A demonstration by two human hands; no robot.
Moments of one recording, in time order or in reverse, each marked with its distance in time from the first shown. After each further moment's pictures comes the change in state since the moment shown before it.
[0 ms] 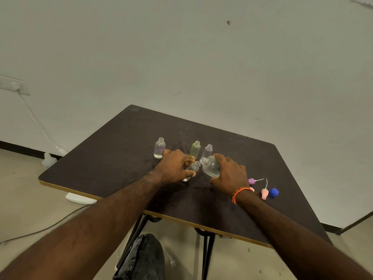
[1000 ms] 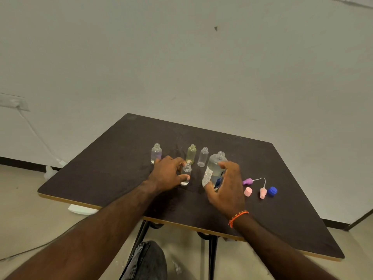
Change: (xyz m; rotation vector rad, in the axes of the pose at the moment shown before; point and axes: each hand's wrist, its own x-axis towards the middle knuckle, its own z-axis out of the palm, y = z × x) left_hand -0.011 0.001 0.000 0.096 0.008 -0.112; right_hand -0.049 -0.009 0.020 0.472 0.515 -0.068
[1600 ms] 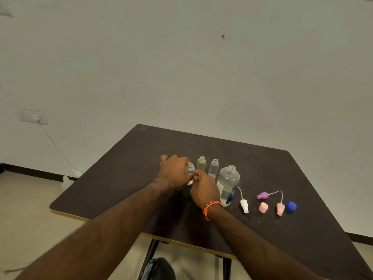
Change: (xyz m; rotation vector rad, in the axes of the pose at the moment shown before) left_hand 0.047 0.005 -0.027 0.261 0.008 -0.050; right_hand 0.051 -0.043 0.085 0.035 -0.390 0.382
